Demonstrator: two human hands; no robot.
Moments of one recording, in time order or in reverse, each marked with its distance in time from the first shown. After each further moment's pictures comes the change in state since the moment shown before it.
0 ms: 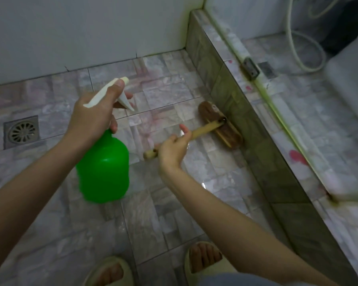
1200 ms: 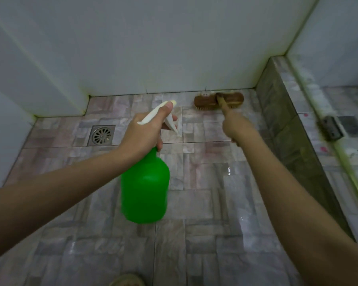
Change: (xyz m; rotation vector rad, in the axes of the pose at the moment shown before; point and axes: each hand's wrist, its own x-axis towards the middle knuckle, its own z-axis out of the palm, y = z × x) left_hand 0.008 0.025 -0.028 0.009 0.213 -0.162; right_hand 0.124 -0.123 0.063 -1.468 -0.617 -0.508
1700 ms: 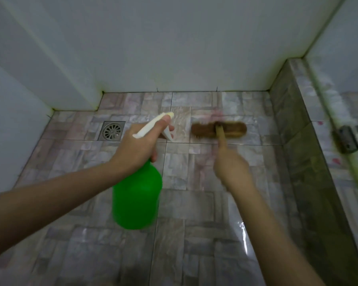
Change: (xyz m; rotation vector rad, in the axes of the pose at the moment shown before) left_hand -0.018 -0.011 -0.009 0.067 0.023 0.022; right_hand -0.077 -0.013 0.040 0.061 -0.023 0.008
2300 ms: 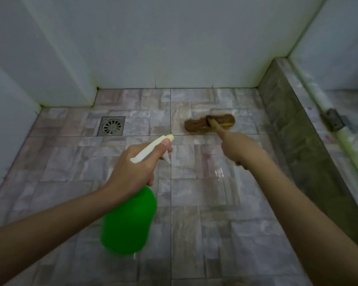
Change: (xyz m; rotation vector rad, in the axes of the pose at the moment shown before) left_hand -0.060 -0.075 -0.051 -0.036 -0.104 0.037; right_hand -0.033 -0.026 -0.001 -0.265 -0.099 -0.056
